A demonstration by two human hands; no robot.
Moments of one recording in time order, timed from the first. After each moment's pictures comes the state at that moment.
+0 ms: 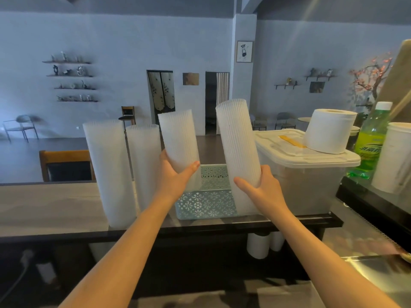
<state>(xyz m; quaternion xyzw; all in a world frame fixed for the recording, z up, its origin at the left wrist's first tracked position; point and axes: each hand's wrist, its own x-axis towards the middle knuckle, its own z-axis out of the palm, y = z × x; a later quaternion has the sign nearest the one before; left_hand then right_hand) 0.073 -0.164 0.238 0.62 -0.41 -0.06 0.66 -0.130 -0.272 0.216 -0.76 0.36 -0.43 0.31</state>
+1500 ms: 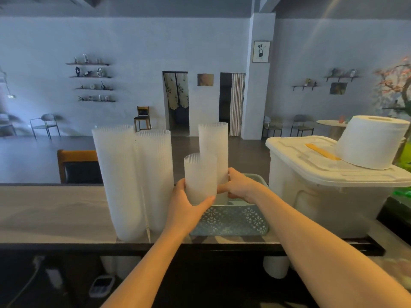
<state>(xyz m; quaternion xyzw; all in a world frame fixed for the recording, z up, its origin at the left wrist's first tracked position) 0.100 -0.181 0.184 0.70 -0.40 -0.04 0.58 -0.002 -0.327 0.236 -0.80 0.32 -0.15 0.48</state>
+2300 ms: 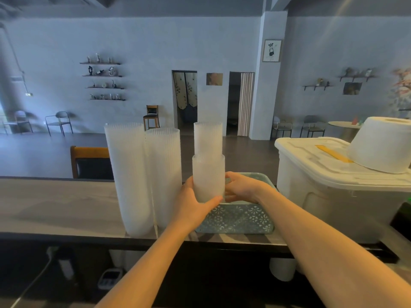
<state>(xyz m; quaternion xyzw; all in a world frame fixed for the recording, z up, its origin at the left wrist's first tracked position) 0.102 -0.178 0.190 0.74 -0.41 -0.07 0.53 0.010 -0.326 0.236 -0.81 0.31 -0.07 0.49</state>
